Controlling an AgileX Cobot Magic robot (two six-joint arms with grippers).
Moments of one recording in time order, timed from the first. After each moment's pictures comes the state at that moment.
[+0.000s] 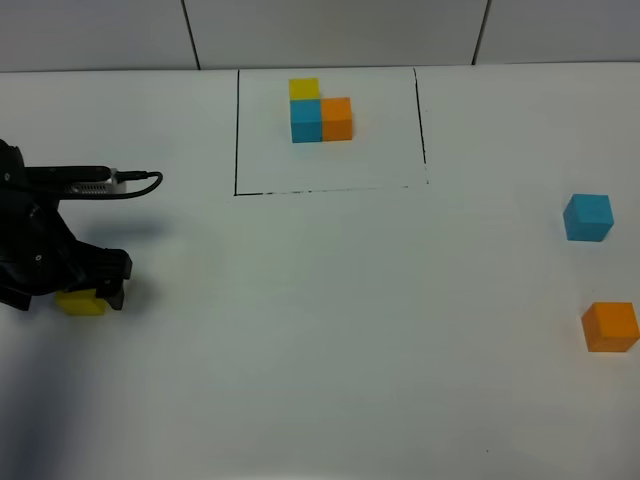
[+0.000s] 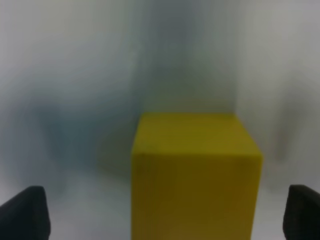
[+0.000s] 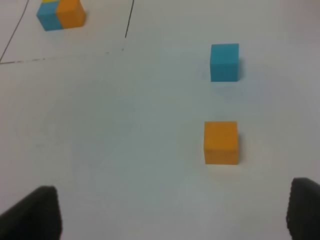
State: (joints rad) left arm -0.09 1.84 -0.93 0.08 0.59 -0.14; right arm 0.00 0.01 -0.50 0.11 1.06 0.01
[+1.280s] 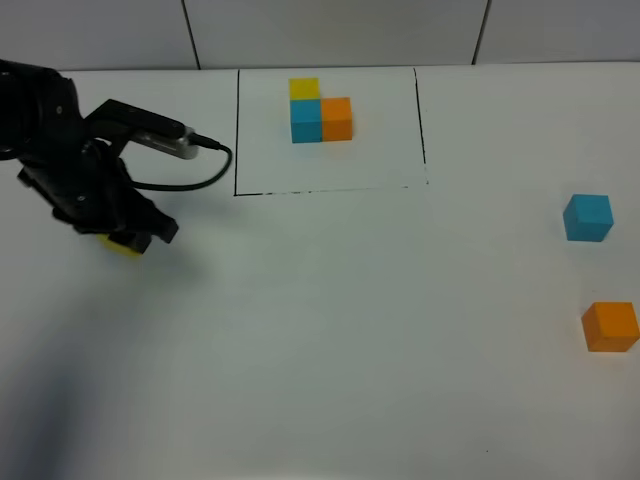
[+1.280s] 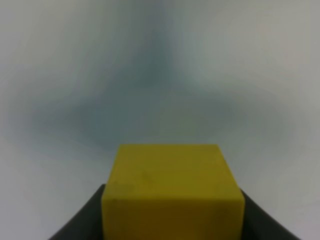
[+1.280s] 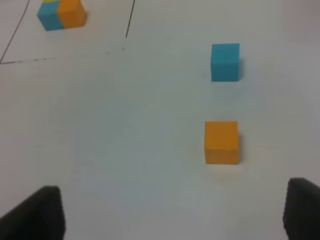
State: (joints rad) left arm -0.24 1.87 -1.20 0.06 0.73 0.18; right arm 0.00 0.01 -0.50 0.11 1.06 0.01
